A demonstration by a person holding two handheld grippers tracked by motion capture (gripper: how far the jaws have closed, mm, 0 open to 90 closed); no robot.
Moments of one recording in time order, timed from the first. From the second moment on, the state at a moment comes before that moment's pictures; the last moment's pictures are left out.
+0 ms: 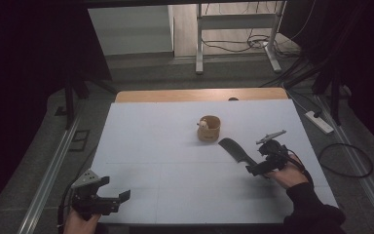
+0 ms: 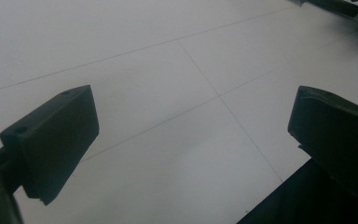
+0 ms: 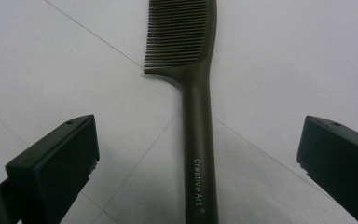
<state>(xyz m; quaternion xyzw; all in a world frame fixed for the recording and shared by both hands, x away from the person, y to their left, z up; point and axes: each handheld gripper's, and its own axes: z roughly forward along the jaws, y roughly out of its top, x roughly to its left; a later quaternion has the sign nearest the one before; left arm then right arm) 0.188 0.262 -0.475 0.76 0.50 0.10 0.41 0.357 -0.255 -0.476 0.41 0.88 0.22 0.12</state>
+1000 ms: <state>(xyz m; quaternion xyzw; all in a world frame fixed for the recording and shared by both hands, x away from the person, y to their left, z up) 0.188 0.261 -0.475 0.76 0.50 0.10 0.41 0.366 -0.251 -0.511 0.39 0.90 0.18 0.11</state>
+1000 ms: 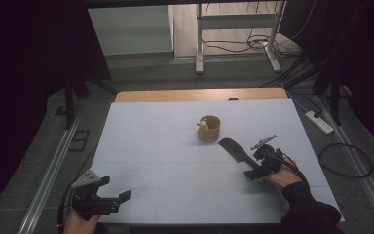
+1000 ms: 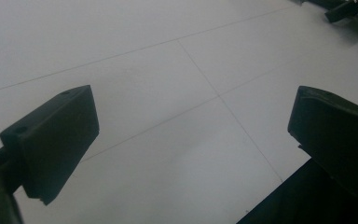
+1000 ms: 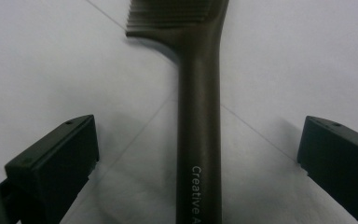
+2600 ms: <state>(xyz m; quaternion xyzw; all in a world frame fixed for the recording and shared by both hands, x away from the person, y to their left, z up) 0.186 0.261 -0.473 0.75 0.50 0.11 0.41 0.367 -0.251 -0.497 0.40 0.89 0.19 0.09</state>
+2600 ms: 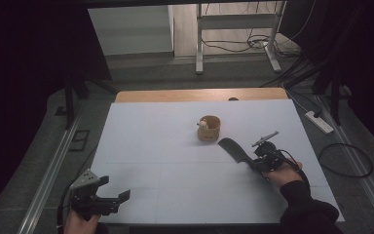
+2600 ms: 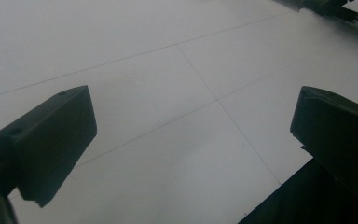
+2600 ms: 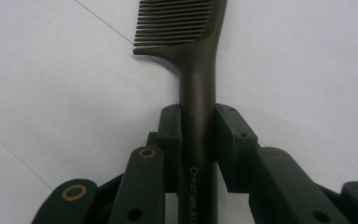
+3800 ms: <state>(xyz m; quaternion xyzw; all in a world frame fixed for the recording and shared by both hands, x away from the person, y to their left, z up) 0.236 0.229 -0.445 0.77 0.45 0.10 0.44 0.335 -0.263 -0.461 0.38 0.87 0.30 0.12</state>
